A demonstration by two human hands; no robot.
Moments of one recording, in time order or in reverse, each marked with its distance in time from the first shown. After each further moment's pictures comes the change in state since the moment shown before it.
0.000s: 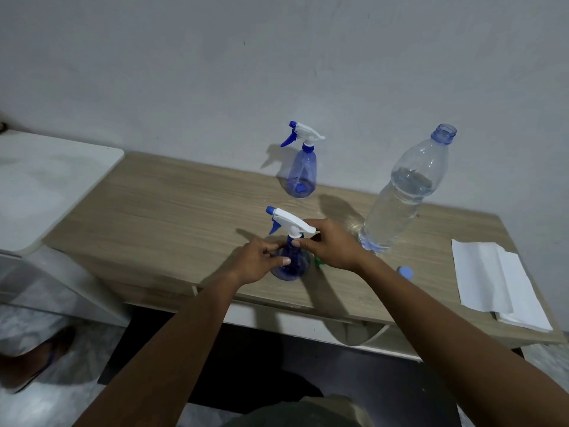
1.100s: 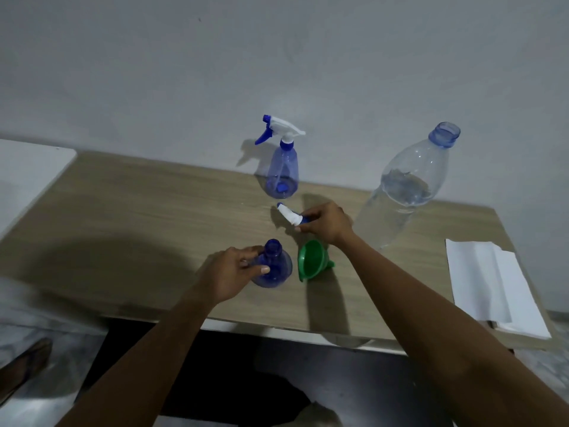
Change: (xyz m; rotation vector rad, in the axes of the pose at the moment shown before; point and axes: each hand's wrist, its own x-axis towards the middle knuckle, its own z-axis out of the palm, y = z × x) left_hand 0.027 -0.002 -0.005 0.031 0.019 -0.069; right_hand 0.082 0.088 -0.029 -0.021 0.146 0.426
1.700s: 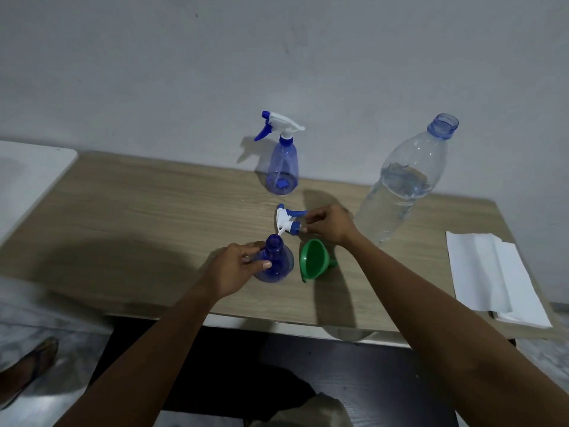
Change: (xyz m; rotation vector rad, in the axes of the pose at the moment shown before) left_hand -0.005 0.007 0.001 -0.008 -0.013 -0.005; right_hand -0.006 0.014 0.005 0.091 -0.014 0.040
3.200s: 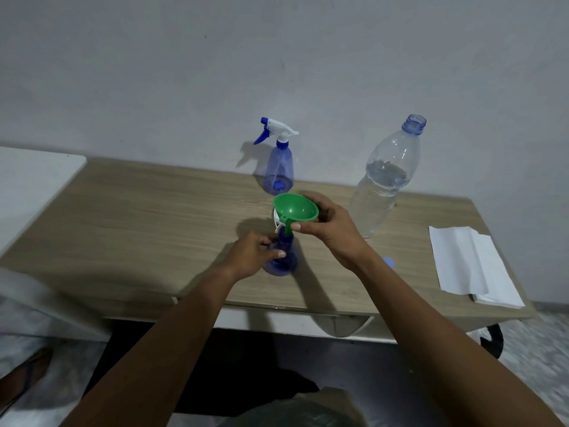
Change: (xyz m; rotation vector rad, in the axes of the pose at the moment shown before) left_hand 0.000 0.026 0.016 0.061 0.024 0.077; right_hand -0.116 -0.046 -0.008 0.701 -0.048 -0.269
